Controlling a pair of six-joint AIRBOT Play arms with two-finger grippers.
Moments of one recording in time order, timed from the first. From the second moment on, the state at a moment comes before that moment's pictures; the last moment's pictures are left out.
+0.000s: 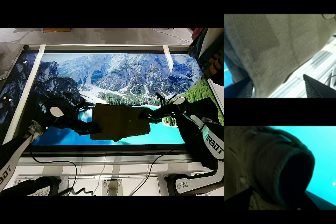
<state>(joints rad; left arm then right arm) -0.26 -1.32 0.80 0.71 -1.08 -1.19 -0.06 -1.63 1.00 -0.77 1.12 1.14</state>
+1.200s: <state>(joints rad) -0.15 -1.00 1.19 1.44 -1.17 -1.15 -0.45 -1.23 1.49 -1.25 1.31 1.67</state>
